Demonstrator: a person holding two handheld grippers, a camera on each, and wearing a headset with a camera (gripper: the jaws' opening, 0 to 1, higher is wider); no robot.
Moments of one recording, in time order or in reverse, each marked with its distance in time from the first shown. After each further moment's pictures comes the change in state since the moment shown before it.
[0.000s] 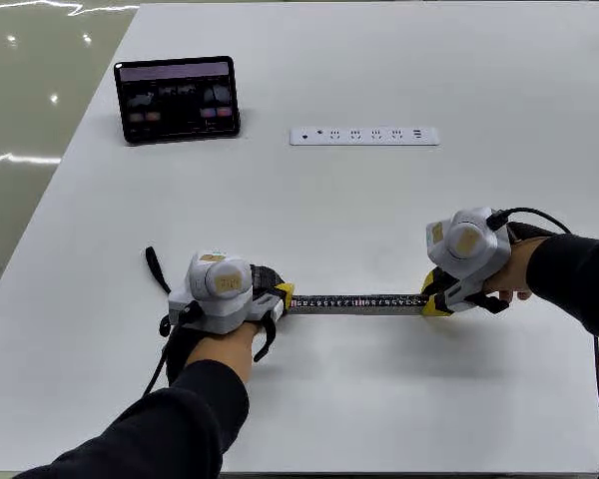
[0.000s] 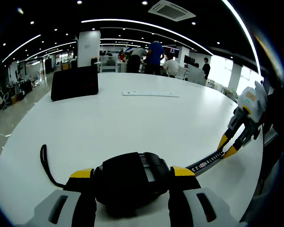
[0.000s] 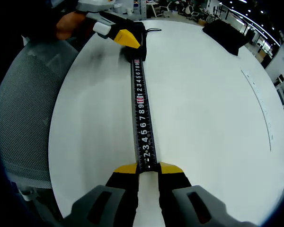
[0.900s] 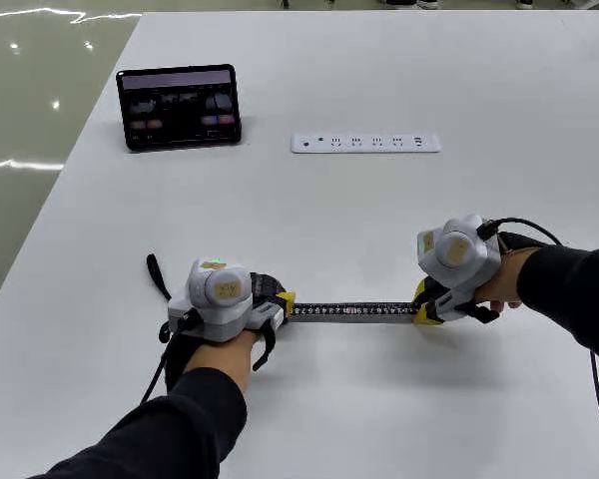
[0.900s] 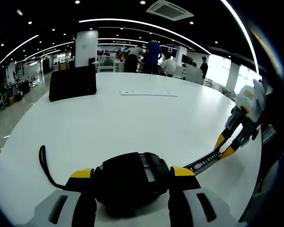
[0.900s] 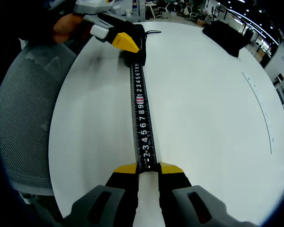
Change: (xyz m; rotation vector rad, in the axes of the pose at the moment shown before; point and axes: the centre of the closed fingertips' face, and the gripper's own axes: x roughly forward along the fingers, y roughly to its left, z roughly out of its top) left arm -0.001 0.000 -0.001 0.010 0.006 -0.020; right arm 0.008 0.002 0.012 0.011 -0.013 -0.006
